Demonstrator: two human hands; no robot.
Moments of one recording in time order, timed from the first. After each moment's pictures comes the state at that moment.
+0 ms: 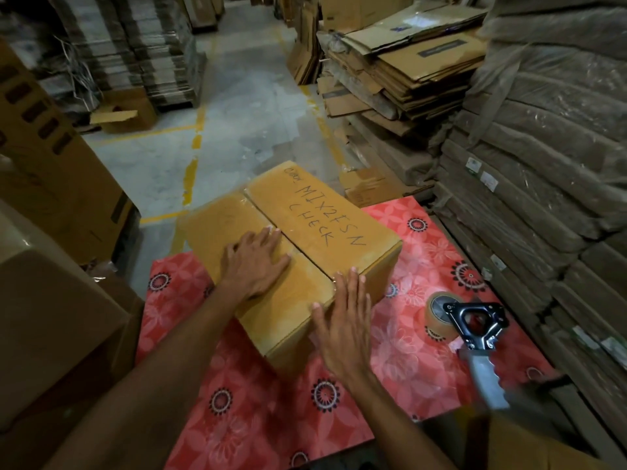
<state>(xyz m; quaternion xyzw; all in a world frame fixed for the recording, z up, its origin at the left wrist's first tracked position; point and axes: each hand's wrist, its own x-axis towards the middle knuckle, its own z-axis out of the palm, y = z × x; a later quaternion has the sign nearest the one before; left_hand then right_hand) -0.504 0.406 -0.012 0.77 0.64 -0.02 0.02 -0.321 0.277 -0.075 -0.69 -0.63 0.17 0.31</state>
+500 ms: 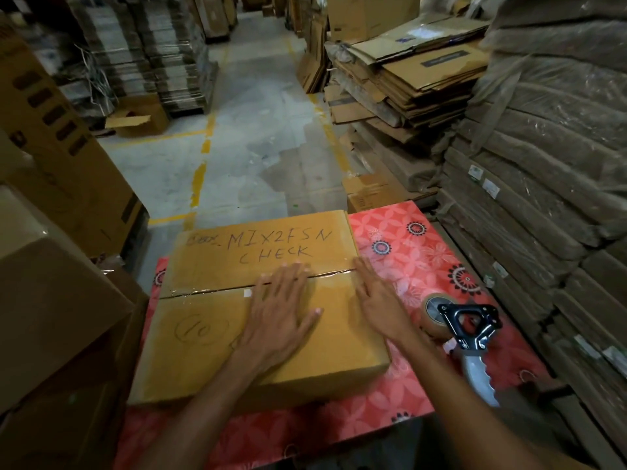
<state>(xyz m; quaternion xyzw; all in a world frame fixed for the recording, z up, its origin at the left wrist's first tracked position) -0.453 0.278 -0.021 0.81 0.59 0.05 0.04 -0.231 0.304 -0.037 -0.59 -0.68 0.33 0.28</state>
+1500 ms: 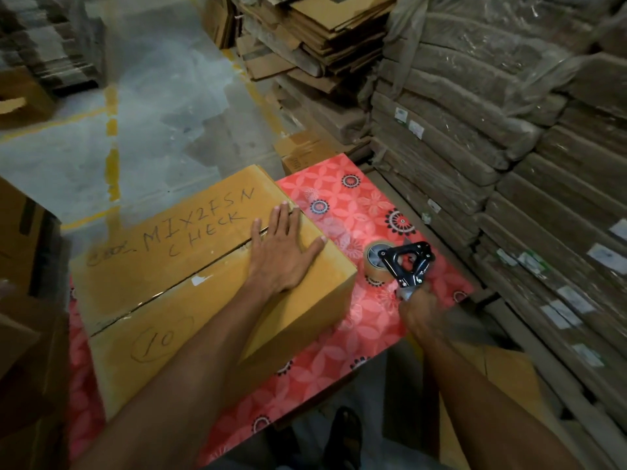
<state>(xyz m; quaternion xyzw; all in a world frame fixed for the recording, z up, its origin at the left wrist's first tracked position) -0.330 0.351 -0.036 0.83 0.55 0.02 0.08 -0.087 0.223 -0.158 -0.90 -0.31 0.26 0.17</state>
